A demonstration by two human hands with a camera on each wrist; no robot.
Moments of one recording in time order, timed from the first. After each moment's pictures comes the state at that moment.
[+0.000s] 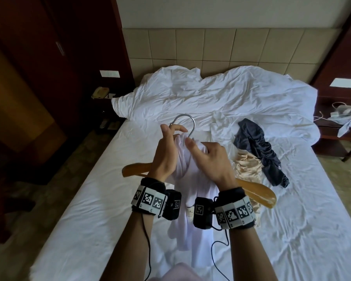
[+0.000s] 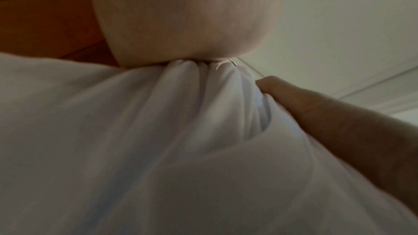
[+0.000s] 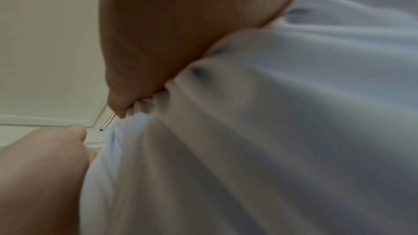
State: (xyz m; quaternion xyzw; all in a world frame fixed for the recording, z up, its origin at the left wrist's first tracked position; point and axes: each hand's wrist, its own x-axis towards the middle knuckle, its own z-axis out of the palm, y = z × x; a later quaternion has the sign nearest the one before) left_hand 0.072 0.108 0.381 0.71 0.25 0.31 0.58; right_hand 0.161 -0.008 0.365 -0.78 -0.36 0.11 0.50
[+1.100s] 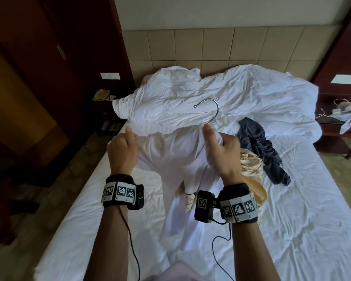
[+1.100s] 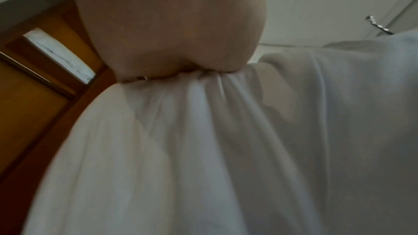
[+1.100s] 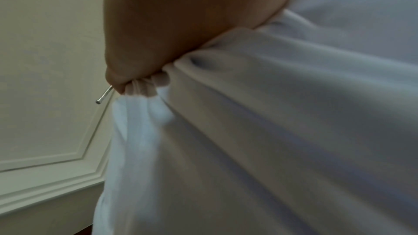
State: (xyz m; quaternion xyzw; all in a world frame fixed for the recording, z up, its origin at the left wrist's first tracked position) left_hand 0.024 0.193 0.361 0.79 0.43 0.36 0.23; right_hand 0.169 -0.024 0.380 -0.71 -0.30 0.05 0.64
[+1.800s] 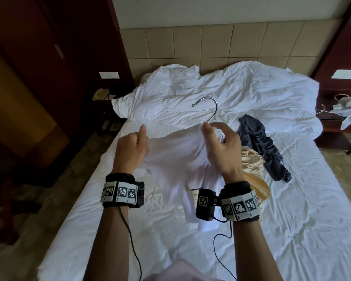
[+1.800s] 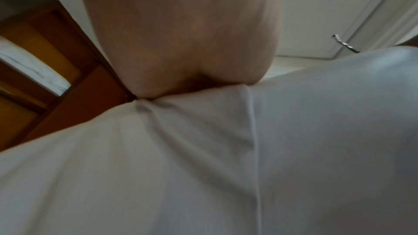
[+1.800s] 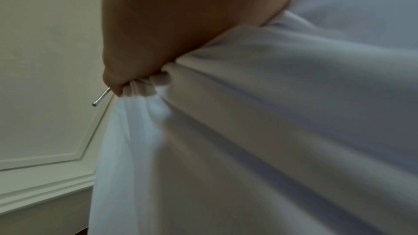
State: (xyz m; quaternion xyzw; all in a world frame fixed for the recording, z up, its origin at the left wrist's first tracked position) left_hand 0.029 0.185 0.370 0.84 0.36 0.29 0.28; right_hand 0.173 -0.026 0.379 -0.70 -0.27 0.05 0.65
